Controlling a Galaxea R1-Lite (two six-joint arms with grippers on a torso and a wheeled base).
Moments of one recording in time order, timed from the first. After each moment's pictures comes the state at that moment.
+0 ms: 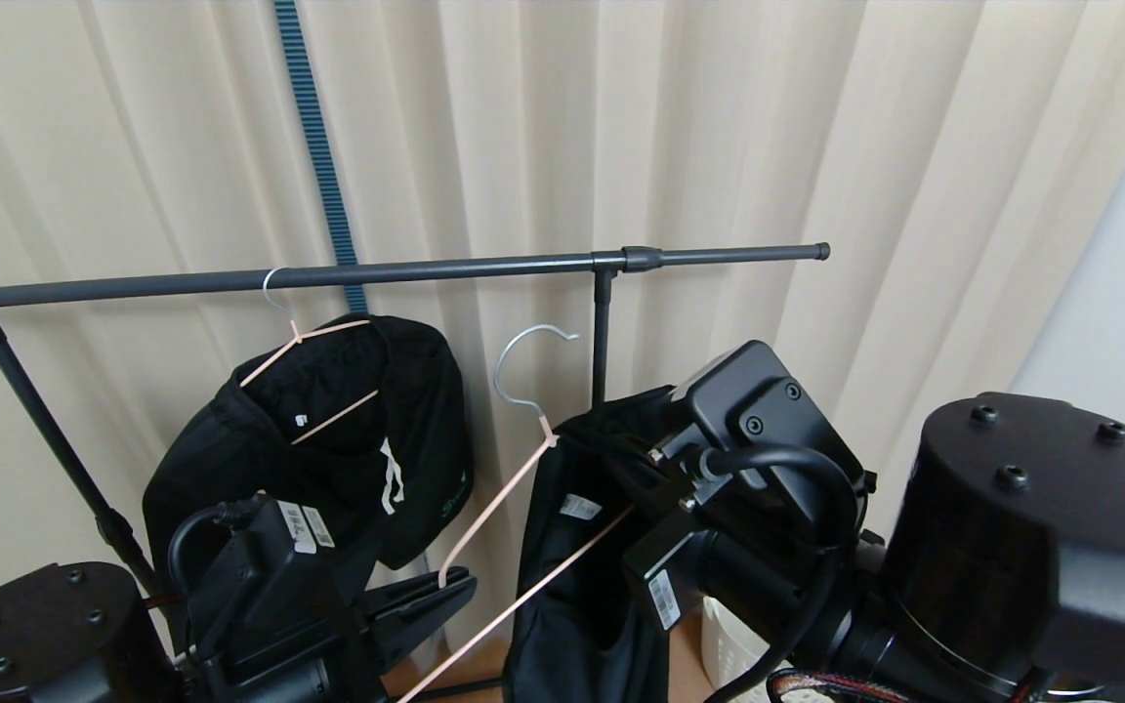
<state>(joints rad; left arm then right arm) -0.63 1.68 -0.03 -1.49 -0.24 0.05 1.07 1.67 -0.74 -0.76 -0.49 -0.14</state>
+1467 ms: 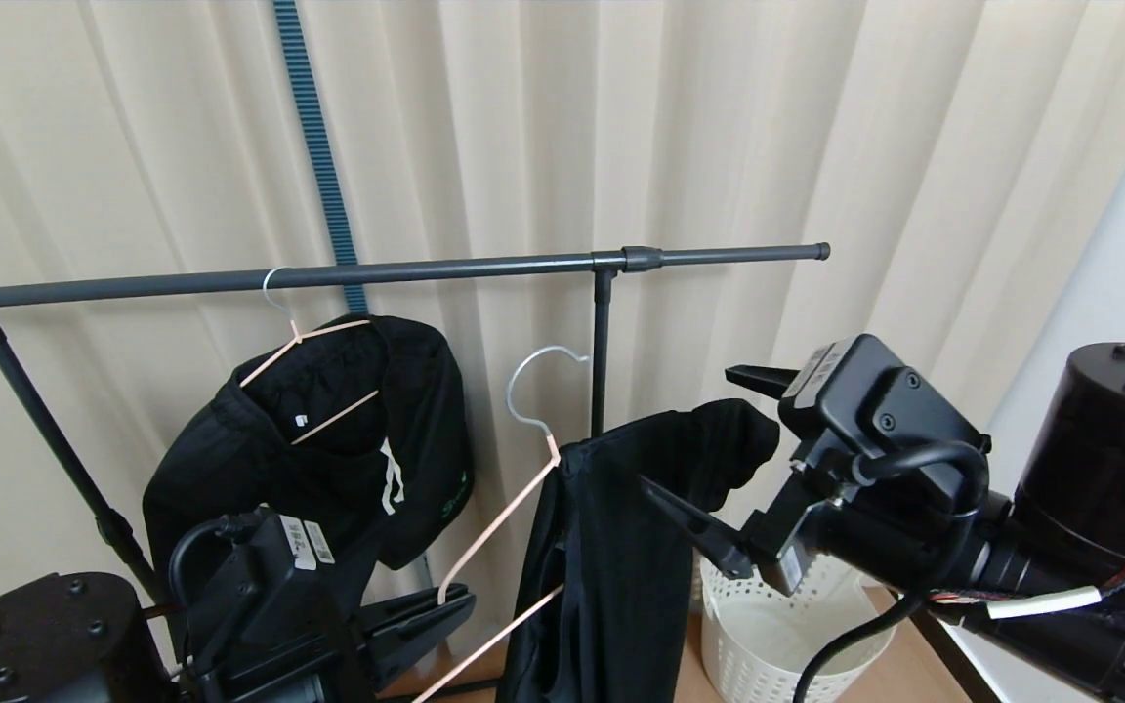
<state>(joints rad) -0.63 1.69 -0.01 -1.49 -0.27 0.05 0.82 1.53 -0.62 -0.74 -0.15 -0.39</state>
